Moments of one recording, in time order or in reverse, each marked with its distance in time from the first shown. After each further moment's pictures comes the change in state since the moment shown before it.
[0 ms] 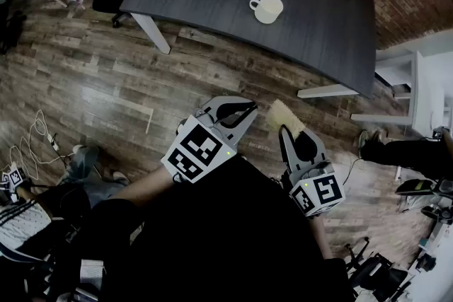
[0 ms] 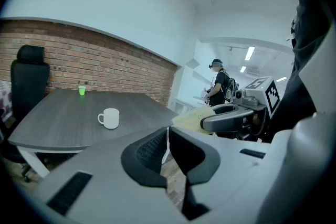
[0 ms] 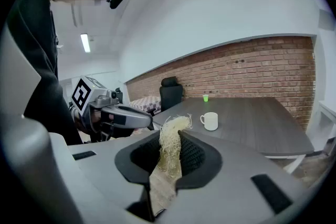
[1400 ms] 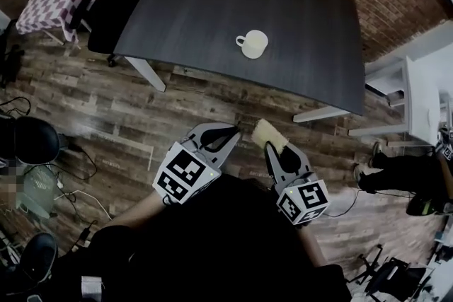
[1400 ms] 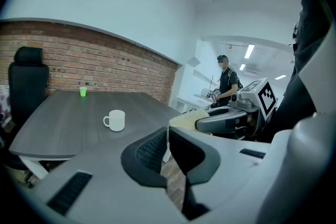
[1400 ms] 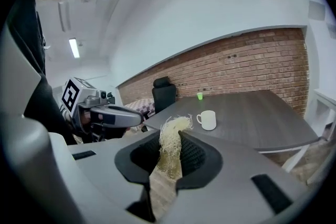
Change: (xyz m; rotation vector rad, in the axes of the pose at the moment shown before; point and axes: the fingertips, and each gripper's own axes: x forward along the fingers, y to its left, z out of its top) left arm -0.010 0.042 0.023 0.005 0.000 -0.041; right arm 0.042 -0.010 0.024 0.079 0.014 -0.095
